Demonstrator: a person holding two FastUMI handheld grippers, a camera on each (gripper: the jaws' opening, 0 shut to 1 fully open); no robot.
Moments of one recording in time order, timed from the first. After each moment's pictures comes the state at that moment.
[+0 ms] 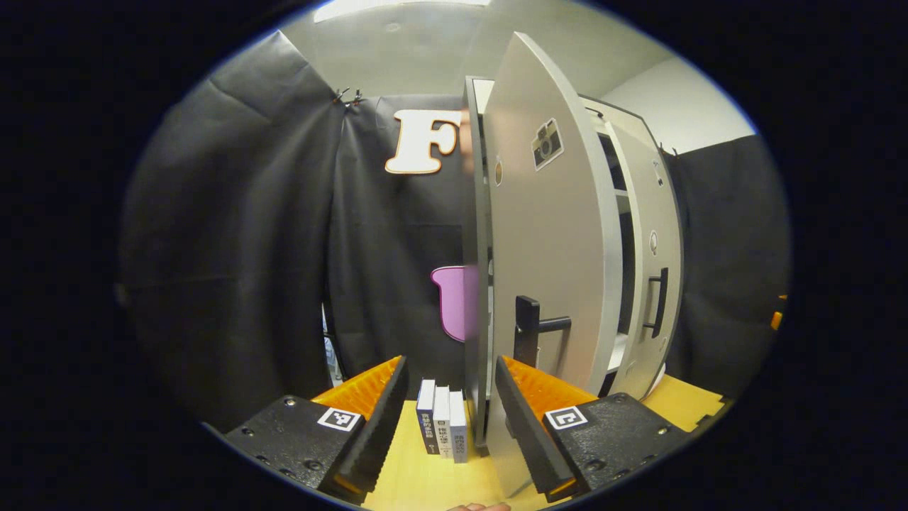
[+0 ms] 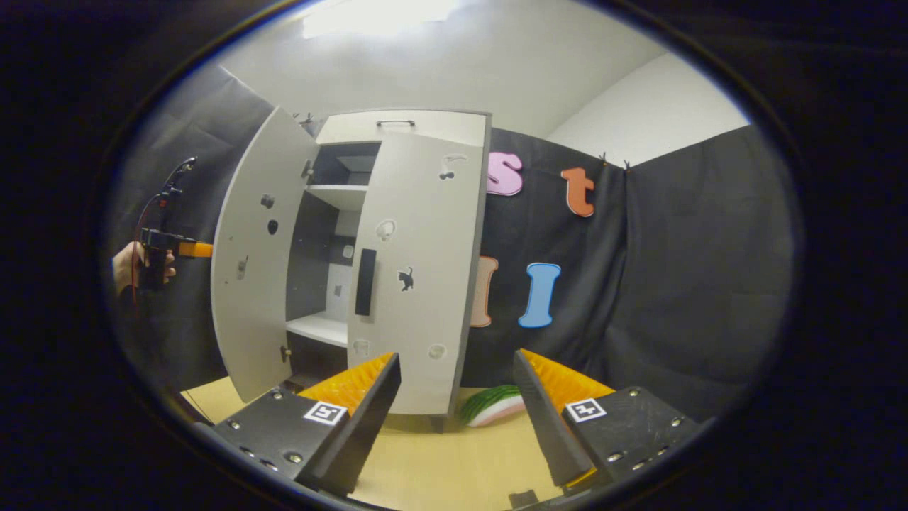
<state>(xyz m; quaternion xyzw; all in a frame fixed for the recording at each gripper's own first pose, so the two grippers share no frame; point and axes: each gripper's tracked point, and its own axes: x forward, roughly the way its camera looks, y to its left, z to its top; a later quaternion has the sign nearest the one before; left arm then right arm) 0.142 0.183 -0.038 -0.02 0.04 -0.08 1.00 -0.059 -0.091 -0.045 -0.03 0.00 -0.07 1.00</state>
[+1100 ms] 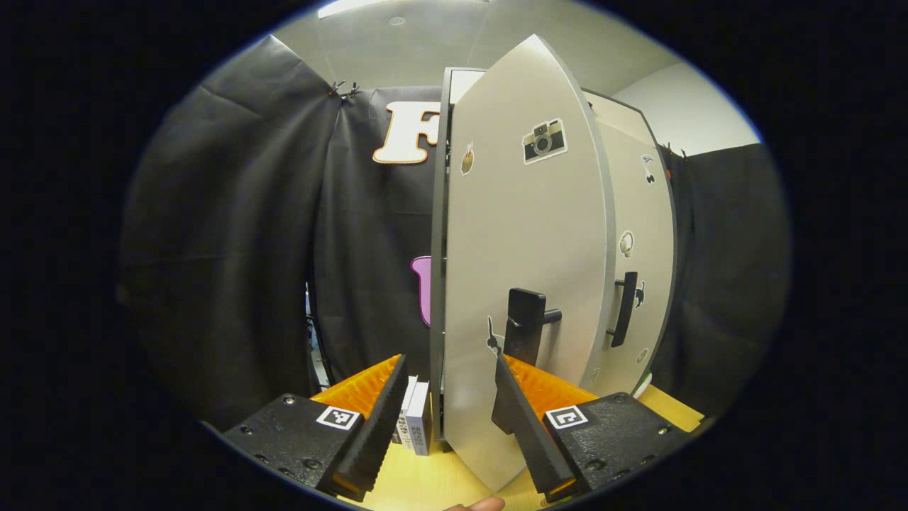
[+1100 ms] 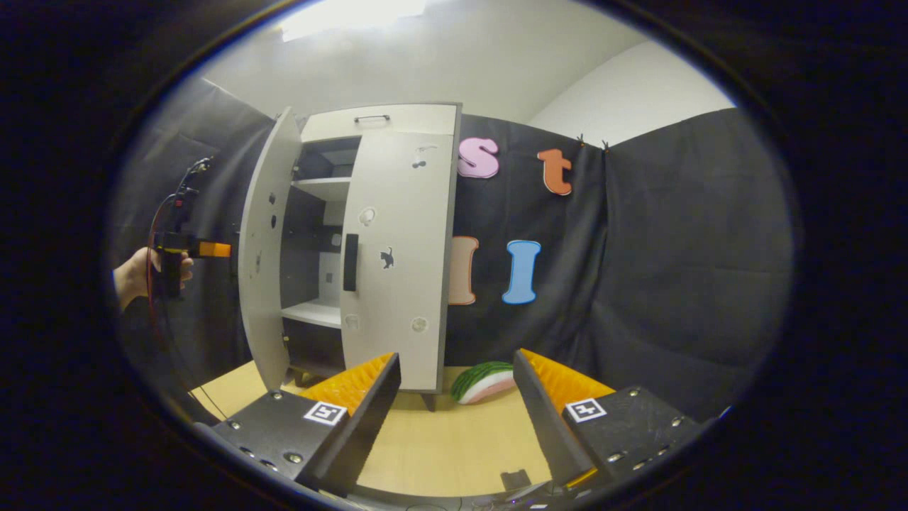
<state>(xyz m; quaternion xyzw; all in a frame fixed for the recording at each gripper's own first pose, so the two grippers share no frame) 0.136 0.097 -0.038 -0.03 0.05 -0.07 1.00 -0.103 -0.125 -0.070 -0.01 0.04 -0.09 0.99</state>
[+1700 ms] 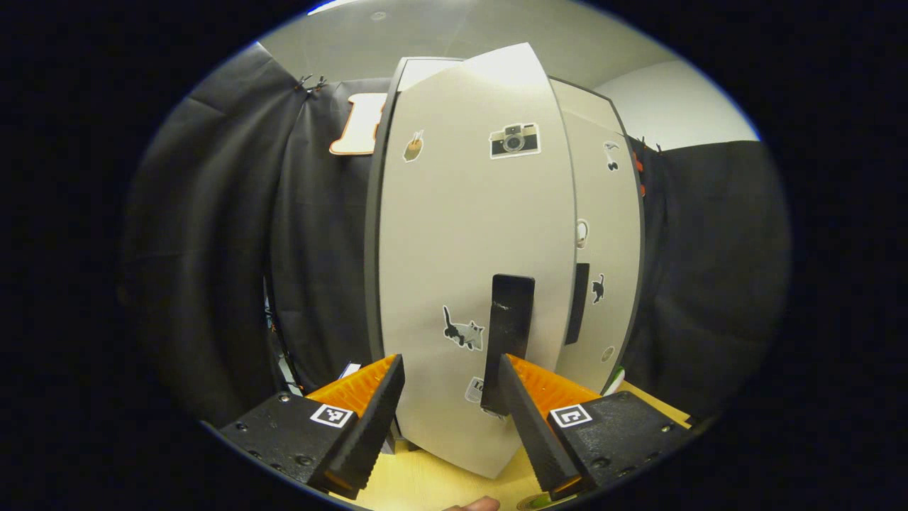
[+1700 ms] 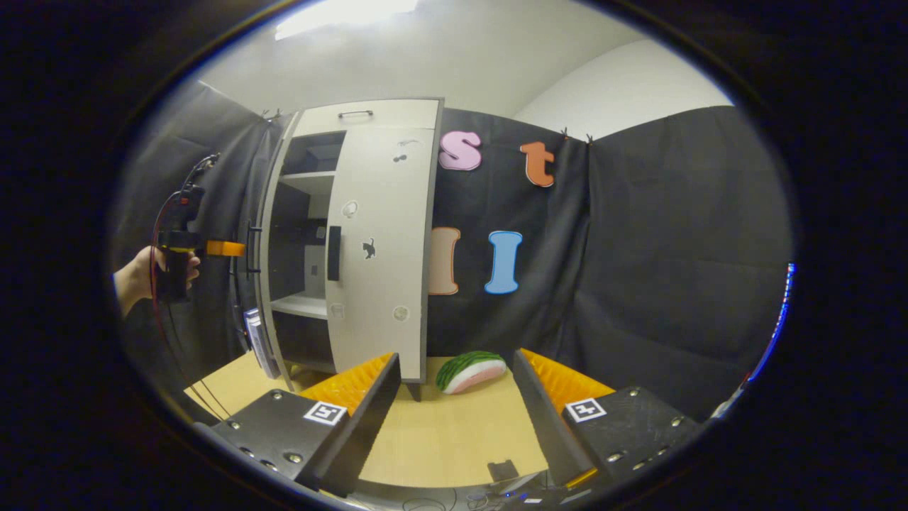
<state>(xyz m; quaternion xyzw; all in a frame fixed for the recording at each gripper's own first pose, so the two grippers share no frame) 0.139 0.024 -0.040 -0.02 0.06 -0.13 0.99 -0.138 -0.152 -0.078 0.00 0.05 -0.12 0.99</state>
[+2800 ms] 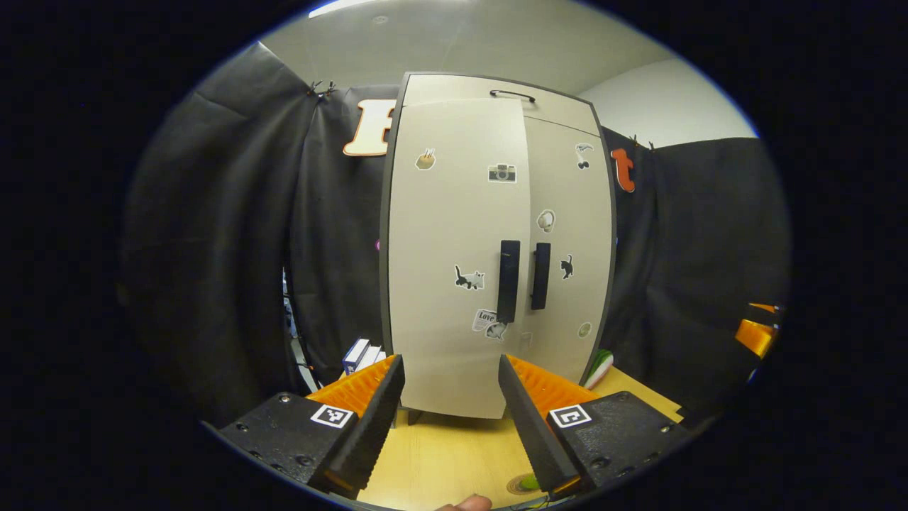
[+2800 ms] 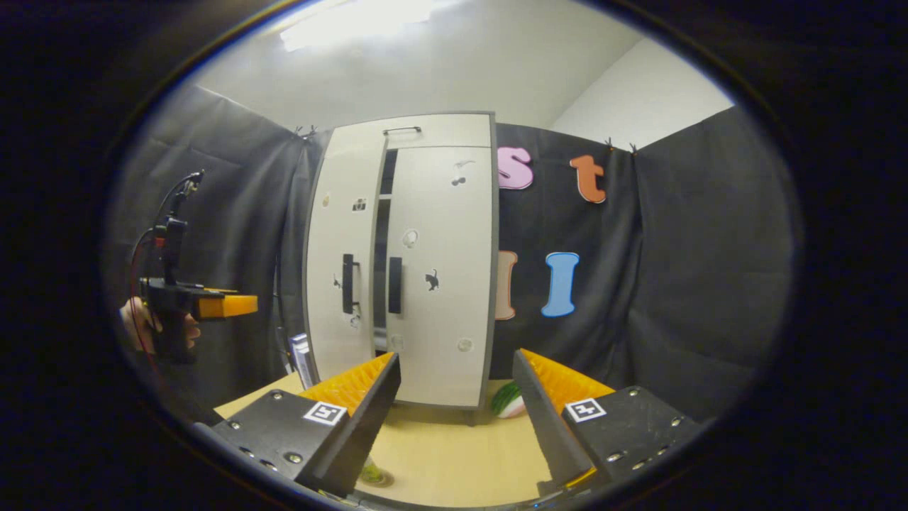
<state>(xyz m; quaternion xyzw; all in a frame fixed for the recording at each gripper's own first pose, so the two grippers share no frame) 0.043 0.037 -0.057 -0.04 0.08 -0.11 0.99 -0.073 -0.044 -0.036 0.02 0.02 -0.01 1.00</state>
